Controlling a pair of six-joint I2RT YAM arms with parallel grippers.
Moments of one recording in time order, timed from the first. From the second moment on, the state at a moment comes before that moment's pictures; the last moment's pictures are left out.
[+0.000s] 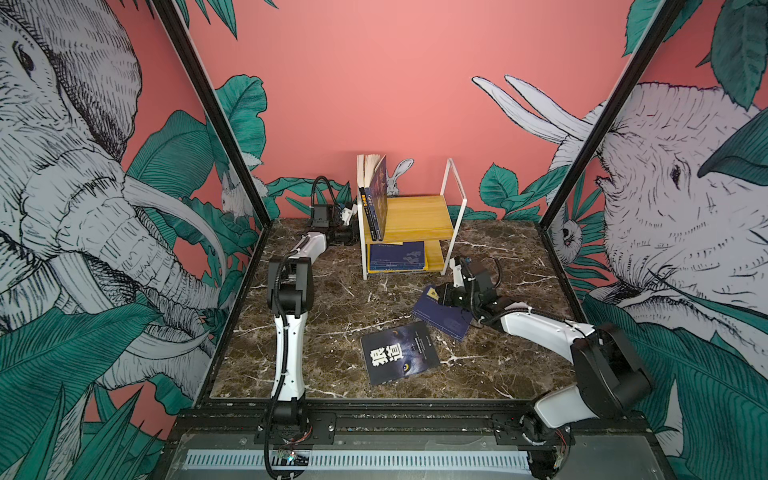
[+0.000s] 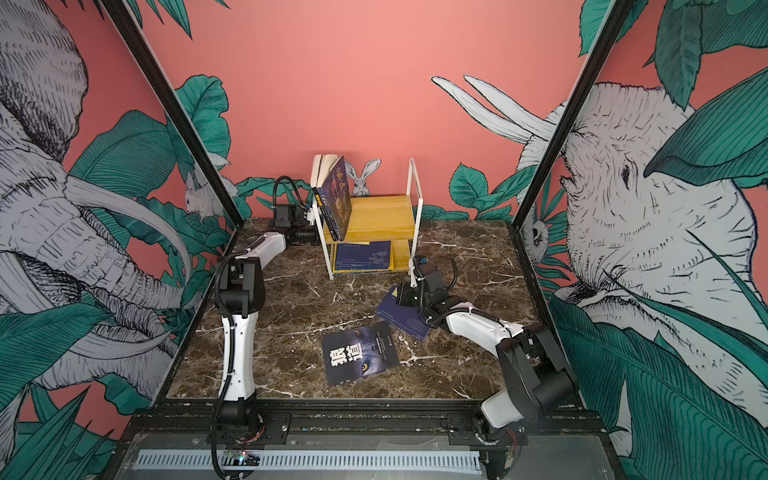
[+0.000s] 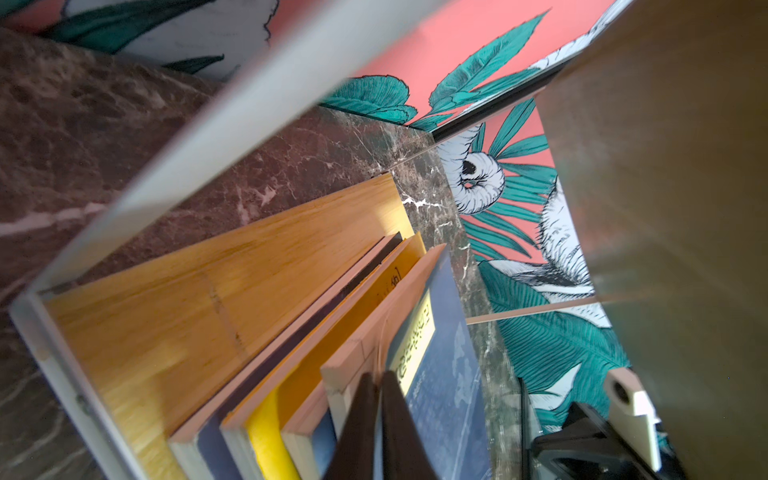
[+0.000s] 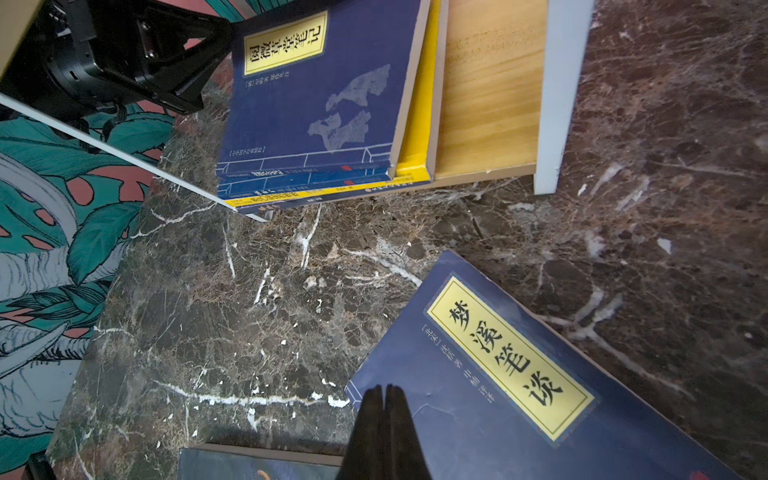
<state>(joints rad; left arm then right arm) -0.11 2.44 2.01 -0.24 1.06 -0.39 0.52 1.49 0.80 0.06 -0.14 0.54</state>
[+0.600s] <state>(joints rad) -0.11 2.44 1.94 -0.22 1.06 -0.40 0.54 1.58 0.83 0.18 0.03 0.61</state>
